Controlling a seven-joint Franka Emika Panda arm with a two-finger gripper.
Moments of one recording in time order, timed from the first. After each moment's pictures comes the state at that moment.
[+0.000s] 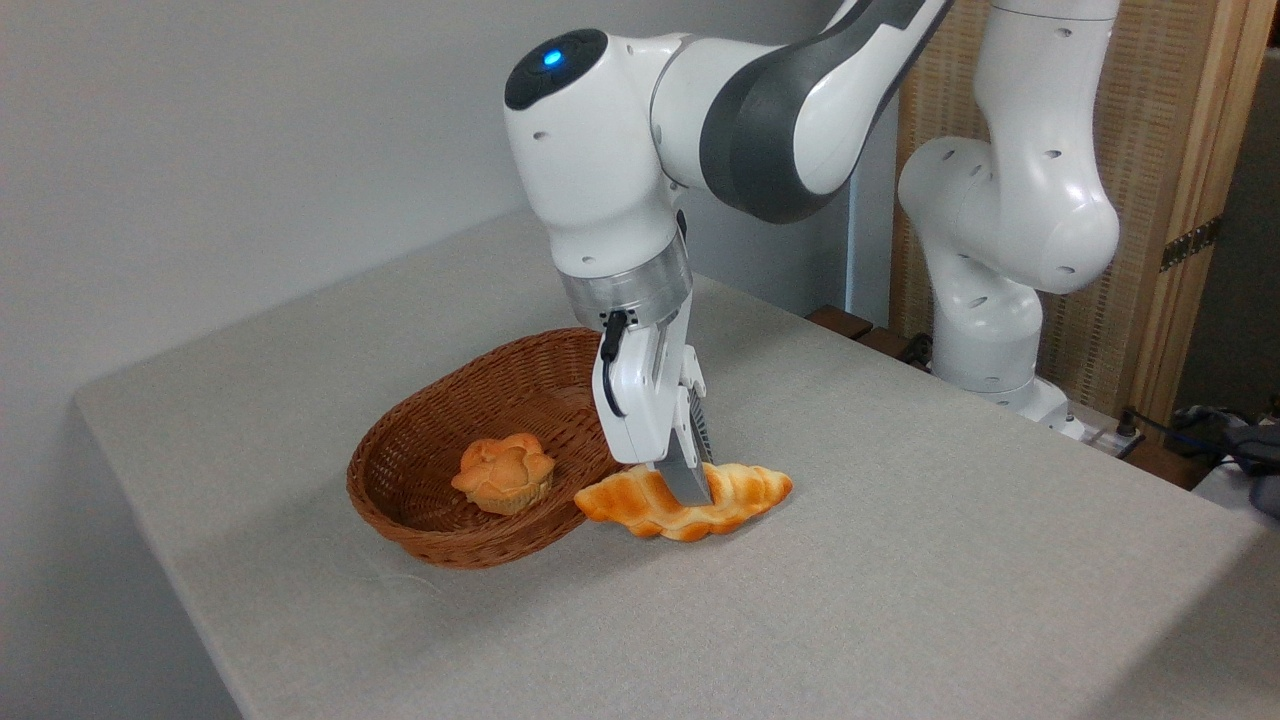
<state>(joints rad) -0.27 -0.18 0.28 -2.19 0.07 1.86 1.60</state>
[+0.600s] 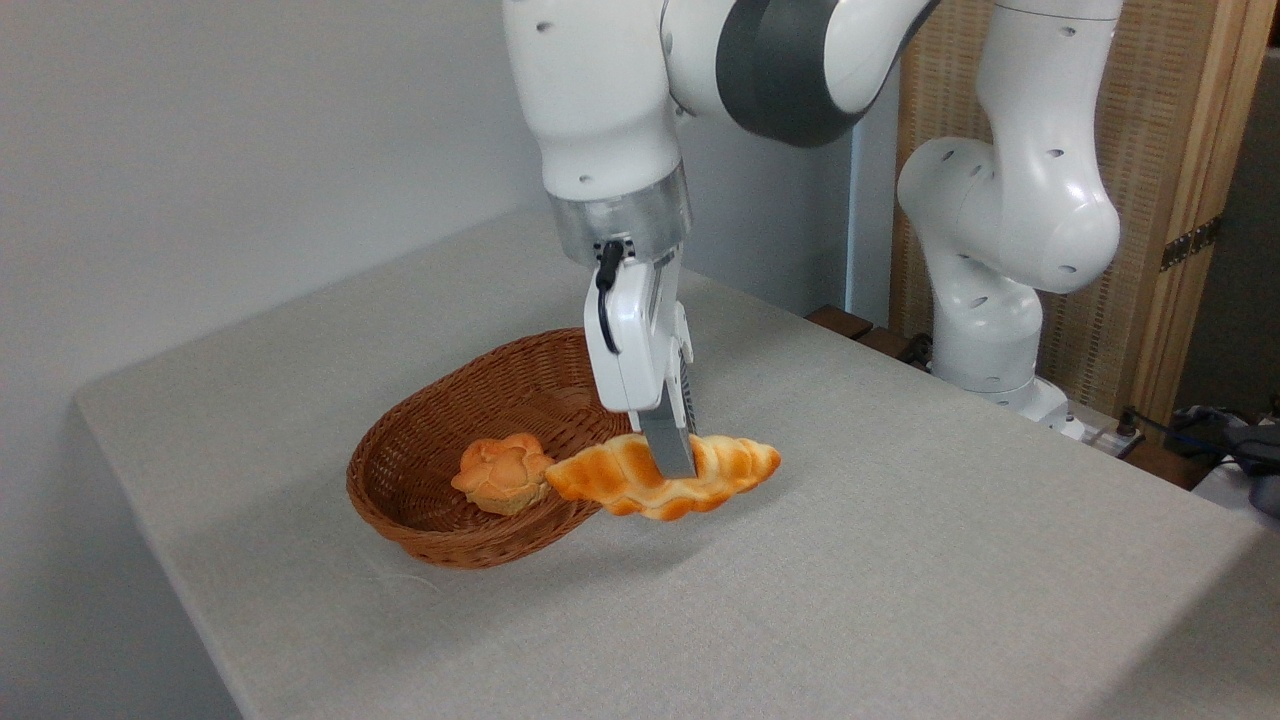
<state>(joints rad) -0.26 -0.20 0.30 -2.08 0.07 1.80 1.60</state>
